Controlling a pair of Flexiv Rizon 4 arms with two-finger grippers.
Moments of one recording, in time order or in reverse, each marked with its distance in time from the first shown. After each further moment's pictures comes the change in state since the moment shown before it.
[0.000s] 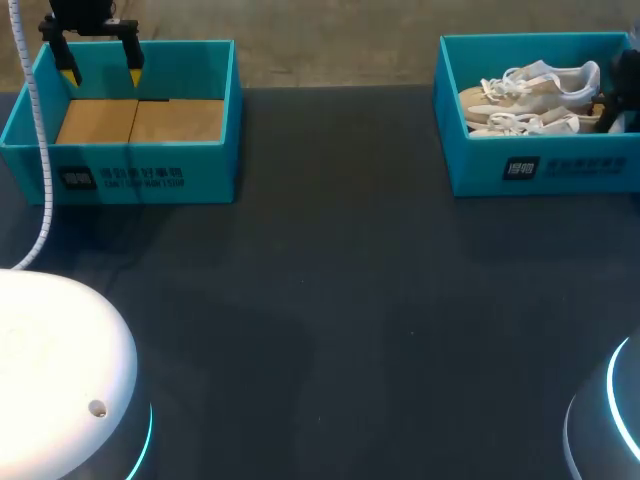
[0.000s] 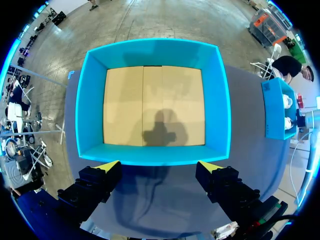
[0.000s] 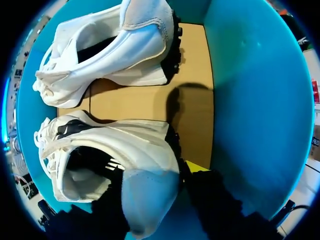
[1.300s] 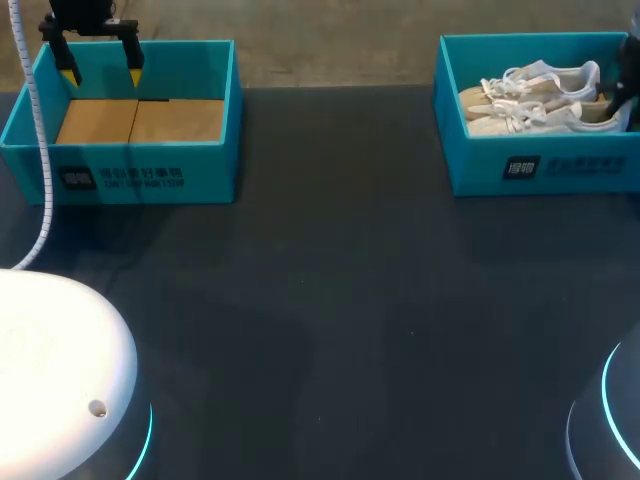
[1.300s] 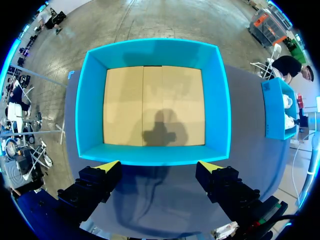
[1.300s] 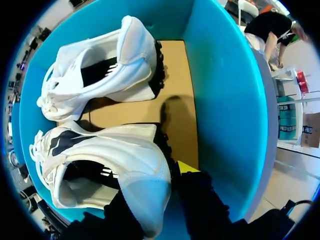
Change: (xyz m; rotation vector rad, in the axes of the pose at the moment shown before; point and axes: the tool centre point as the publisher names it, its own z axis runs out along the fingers) left arm 0.000 0.000 0.000 0.000 0.000 0.000; right arm -0.007 0.009 -0.030 -0.086 -0.082 0.070
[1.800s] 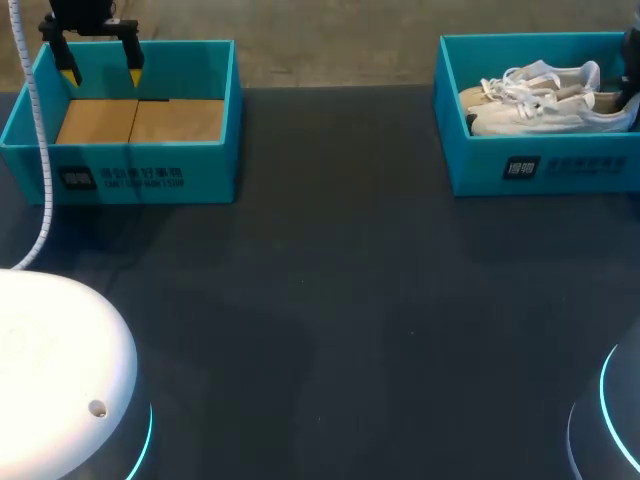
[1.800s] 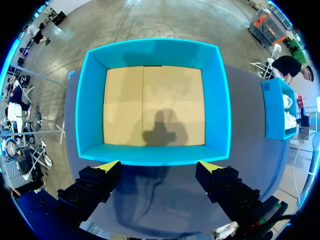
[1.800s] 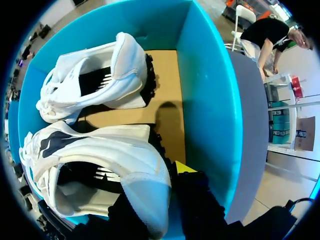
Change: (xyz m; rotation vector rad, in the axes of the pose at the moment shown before) left arm 0.000 0.000 0.000 0.000 0.000 0.000; right arm -0.017 0.007 -0.010 -0.029 -0.060 -0.010
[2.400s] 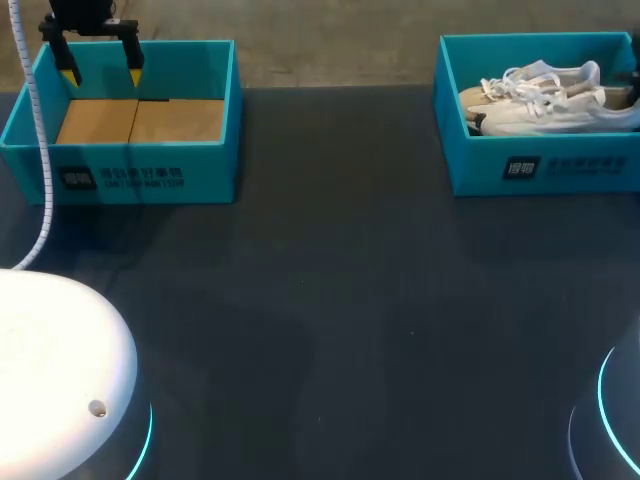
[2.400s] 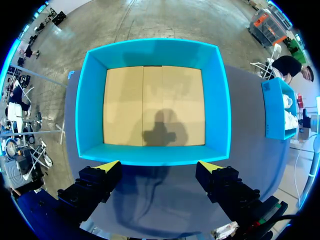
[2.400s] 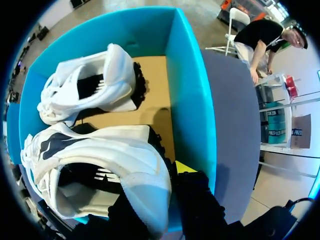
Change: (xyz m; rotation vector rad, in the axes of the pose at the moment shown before) left arm 0.000 0.000 0.000 0.000 0.000 0.000; right arm -0.013 0.003 -0.021 -0.052 -0.037 0.024
